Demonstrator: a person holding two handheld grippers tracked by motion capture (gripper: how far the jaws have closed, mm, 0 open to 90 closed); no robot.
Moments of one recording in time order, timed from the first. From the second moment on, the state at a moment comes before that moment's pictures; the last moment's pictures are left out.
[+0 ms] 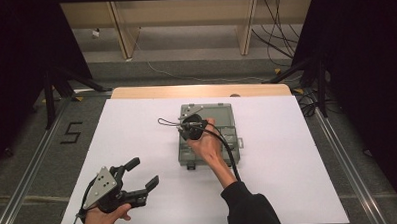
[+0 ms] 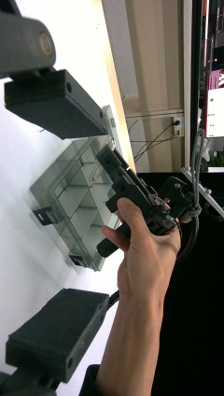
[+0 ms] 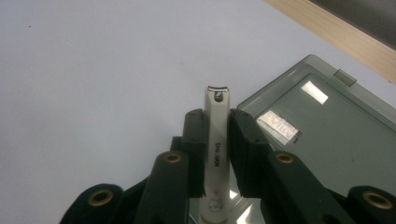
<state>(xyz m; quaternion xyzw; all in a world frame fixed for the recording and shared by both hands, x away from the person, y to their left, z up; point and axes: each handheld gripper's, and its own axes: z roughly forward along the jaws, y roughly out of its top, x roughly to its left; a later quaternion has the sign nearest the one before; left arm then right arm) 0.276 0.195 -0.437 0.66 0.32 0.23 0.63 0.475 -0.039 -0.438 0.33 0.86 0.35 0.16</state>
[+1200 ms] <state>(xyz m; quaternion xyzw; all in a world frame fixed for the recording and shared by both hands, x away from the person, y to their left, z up) 0.276 0.195 -0.438 0.66 0.33 0.23 0.63 0.469 -0.054 -0.422 0.33 0.86 0.36 0.16</state>
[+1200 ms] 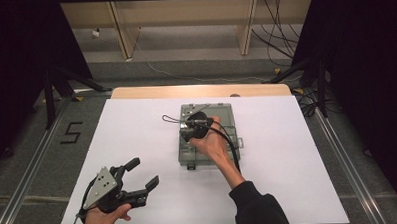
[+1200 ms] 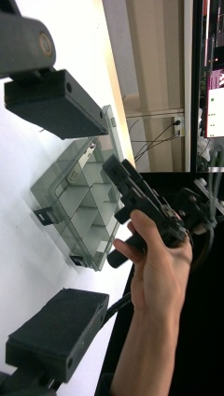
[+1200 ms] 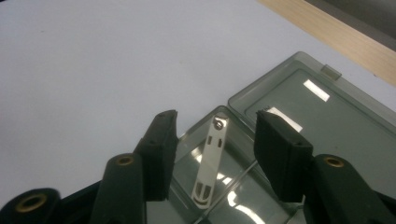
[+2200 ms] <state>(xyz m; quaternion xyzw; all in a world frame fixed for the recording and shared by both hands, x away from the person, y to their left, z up) 0.277 0.194 -0.439 0.67 0.33 0.23 0.63 0.415 -0.089 -0.376 0.28 0.84 0.44 0.17</state>
